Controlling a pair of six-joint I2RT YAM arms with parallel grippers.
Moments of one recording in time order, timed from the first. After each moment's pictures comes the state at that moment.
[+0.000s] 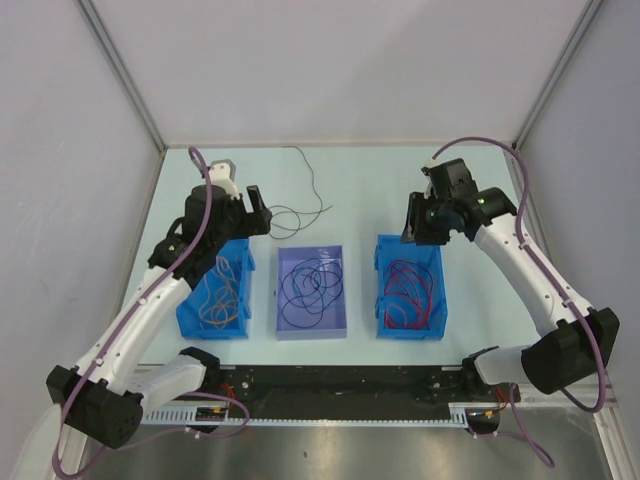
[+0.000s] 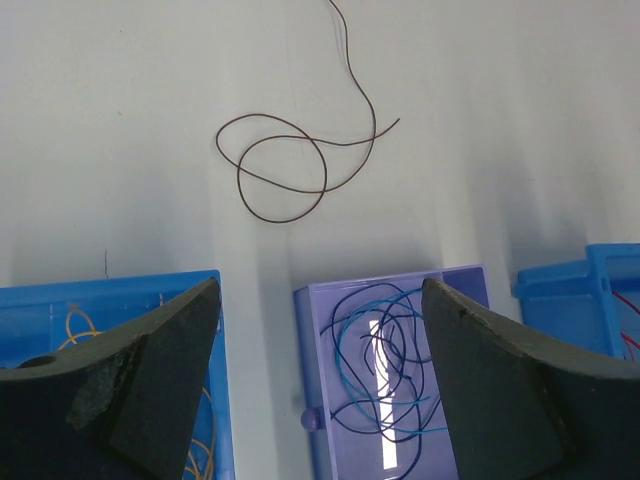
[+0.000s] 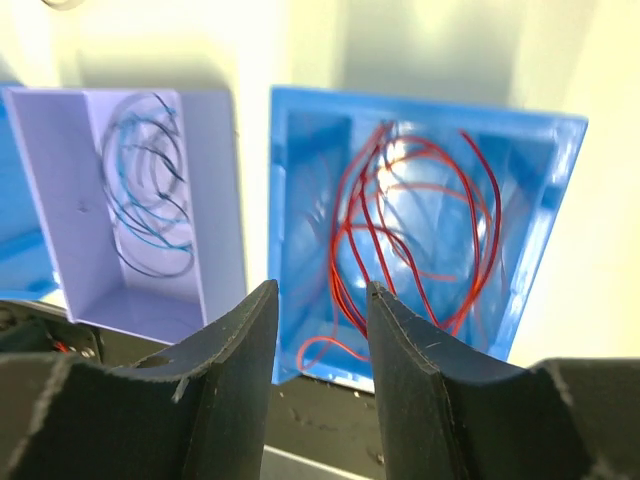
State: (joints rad) left arm -0.38 1.03 1.01 -0.45 -0.14 -0.36; right arm 0.38 1.35 1.34 -0.98 -0.11 0.43
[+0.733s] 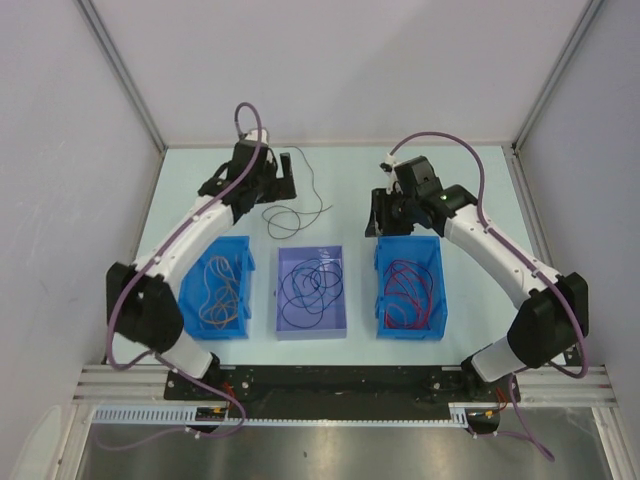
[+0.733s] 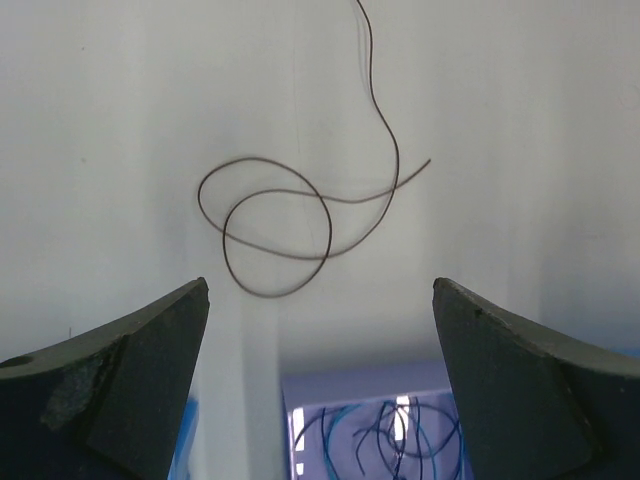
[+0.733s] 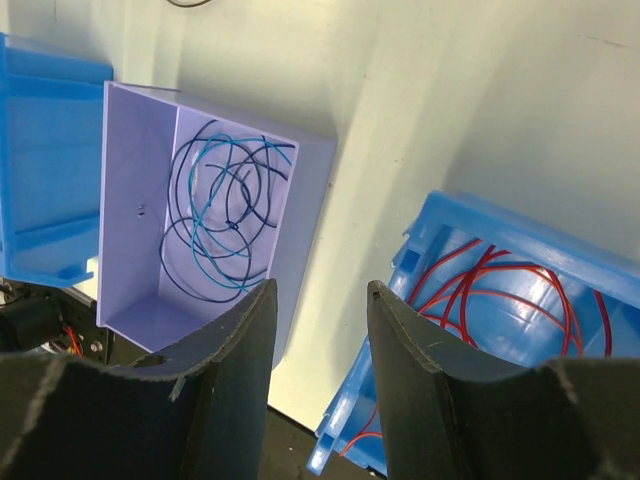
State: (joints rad) left arm -0.39 1.54 1.36 -0.47 -0.17 -0.38; right arm 0.51 1.50 1.36 -0.72 -0.21 0.38
